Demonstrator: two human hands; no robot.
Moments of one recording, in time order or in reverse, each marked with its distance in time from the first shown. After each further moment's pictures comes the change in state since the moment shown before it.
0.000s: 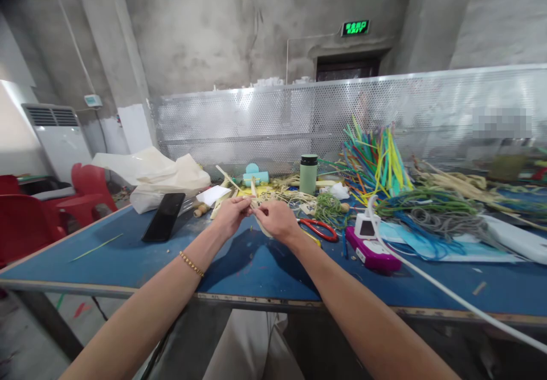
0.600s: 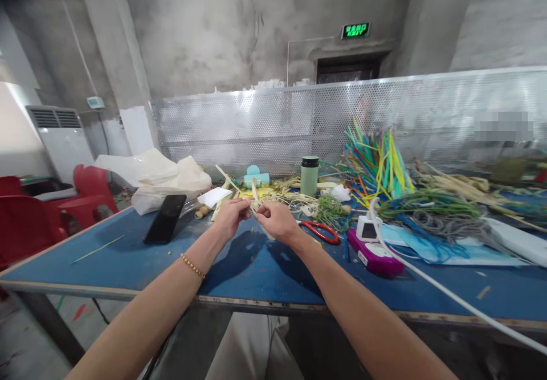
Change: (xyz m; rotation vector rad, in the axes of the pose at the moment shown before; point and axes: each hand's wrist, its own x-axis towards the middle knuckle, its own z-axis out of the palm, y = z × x) left_hand 0.000 0.003 -0.002 0.147 0.092 0.002; right_hand 0.002 0.000 0.000 0.189 -0.073 0.105
